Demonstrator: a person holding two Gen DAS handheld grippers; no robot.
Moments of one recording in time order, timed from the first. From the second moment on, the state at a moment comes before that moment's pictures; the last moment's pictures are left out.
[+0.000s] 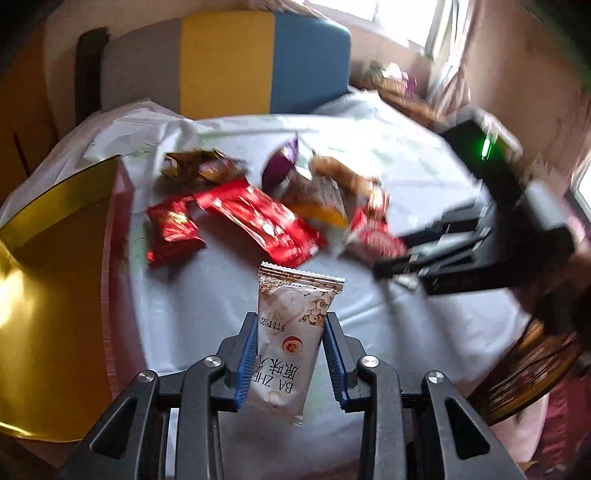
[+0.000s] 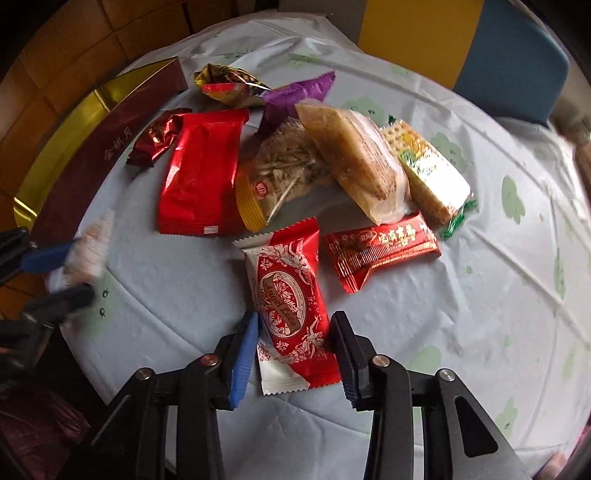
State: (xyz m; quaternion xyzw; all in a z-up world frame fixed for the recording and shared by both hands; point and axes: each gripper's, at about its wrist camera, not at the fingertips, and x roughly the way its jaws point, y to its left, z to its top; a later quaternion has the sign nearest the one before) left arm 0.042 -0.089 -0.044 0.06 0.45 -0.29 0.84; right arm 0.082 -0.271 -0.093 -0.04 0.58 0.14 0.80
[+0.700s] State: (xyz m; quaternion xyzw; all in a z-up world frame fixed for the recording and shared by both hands) left arm 0.143 0.049 -0.025 -0.15 0.48 -0.13 0.85; right arm 0.070 -0.251 -0.089 -0.09 0.57 0.14 0.81
